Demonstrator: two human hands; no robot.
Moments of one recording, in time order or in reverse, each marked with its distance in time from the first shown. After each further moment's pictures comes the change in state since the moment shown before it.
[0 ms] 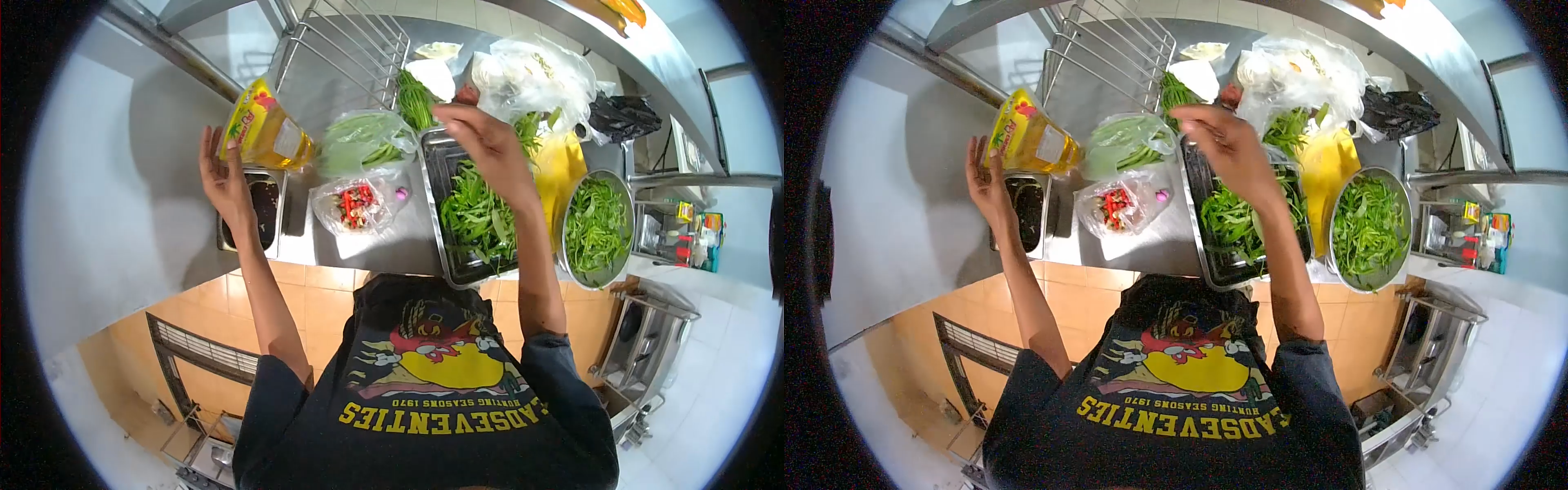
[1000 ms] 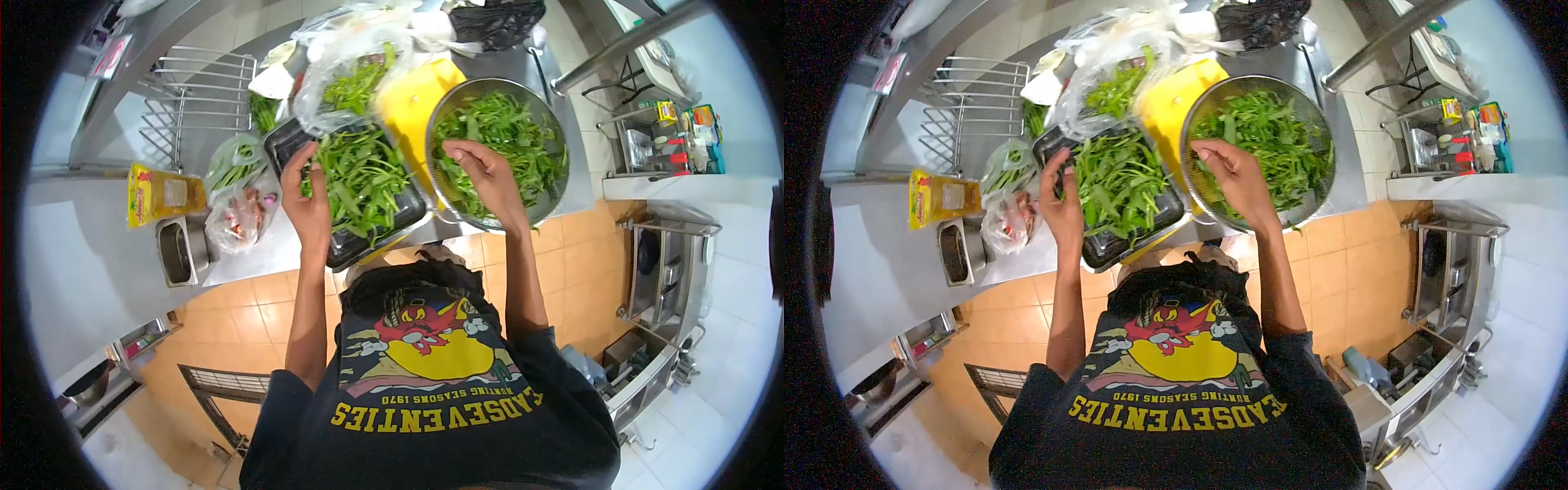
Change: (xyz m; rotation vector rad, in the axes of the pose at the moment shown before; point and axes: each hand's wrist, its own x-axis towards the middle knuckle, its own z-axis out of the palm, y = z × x) left_hand -0.257 0.086 0.242 0.094 -0.448 0.080; right_hand -0.221 0.094 -0.201 0.047 0.341 0.263
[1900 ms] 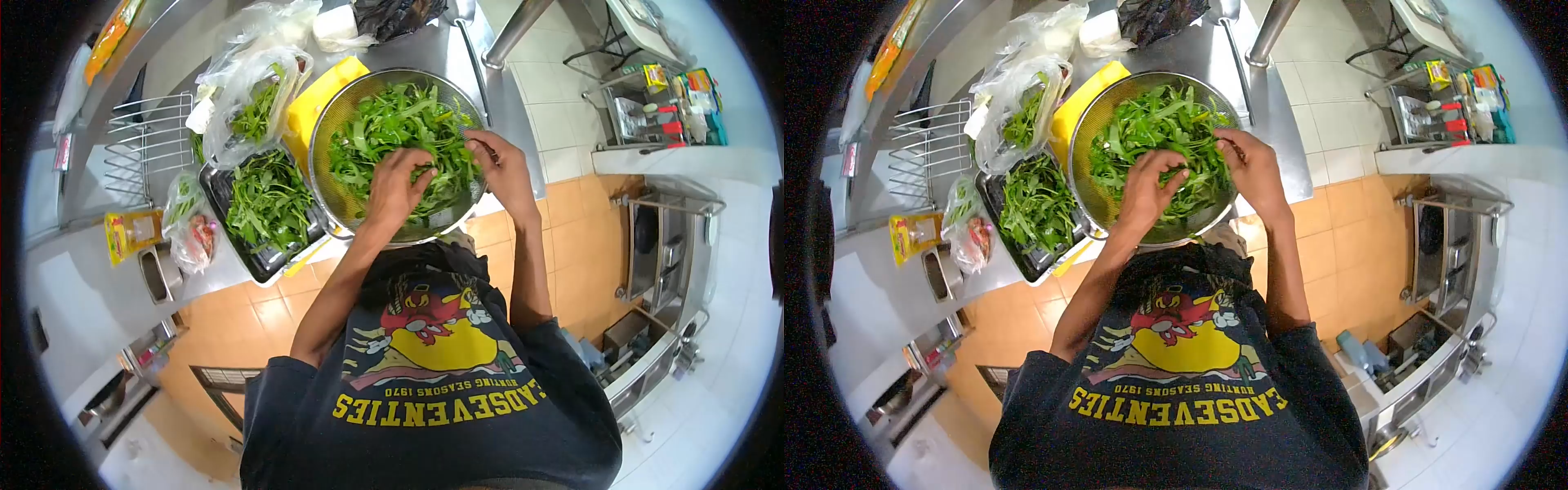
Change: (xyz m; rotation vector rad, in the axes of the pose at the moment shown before) left_hand -0.079 0.081 0.254 0.081 -0.638 0.143; right_hand -0.016 0.060 -0.187 -0.200 0.183 0.092
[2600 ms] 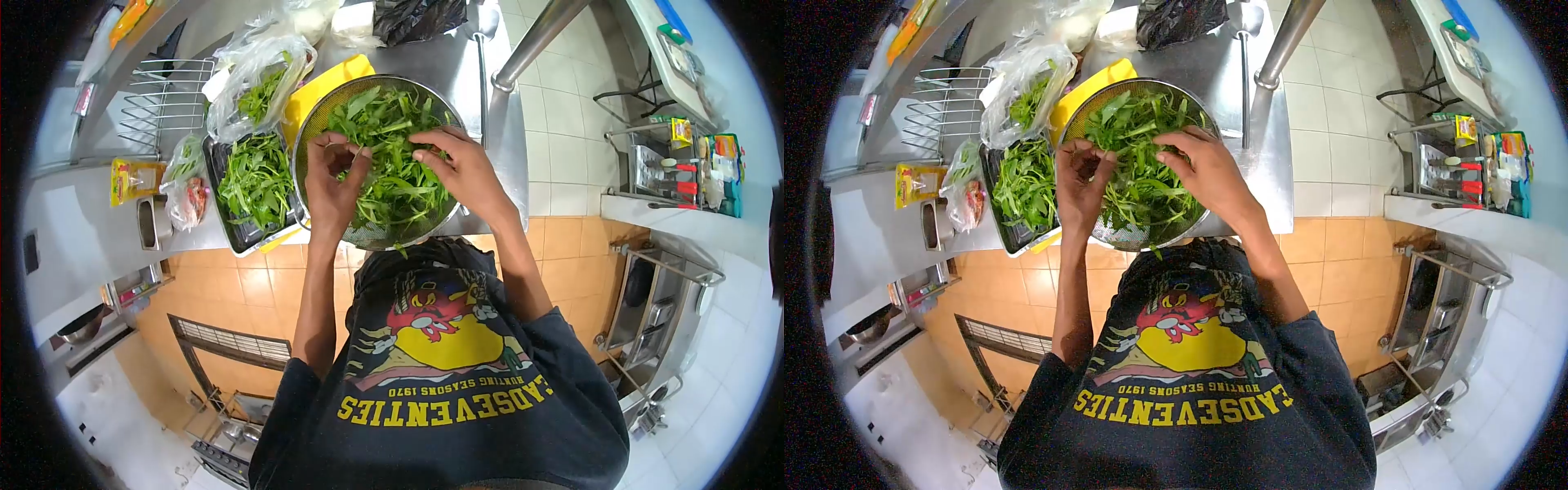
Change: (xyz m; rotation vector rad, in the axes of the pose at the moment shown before) left_hand 0.005 0.042 -0.029 -0.333 0.500 -0.299; right_hand 0.045 -0.022 -0.012 0.029 -0.336 -0.388
